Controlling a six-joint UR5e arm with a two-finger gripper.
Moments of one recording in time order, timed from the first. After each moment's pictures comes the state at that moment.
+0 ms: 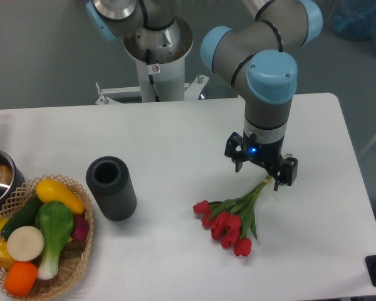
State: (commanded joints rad) arm 2.58 -1.90 -1.52 -1.12 1.55 1.17
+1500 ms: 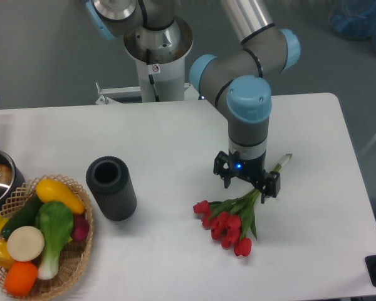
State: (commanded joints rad) arm 2.52 -1.99 -1.67 -0.85 1.54 1.07
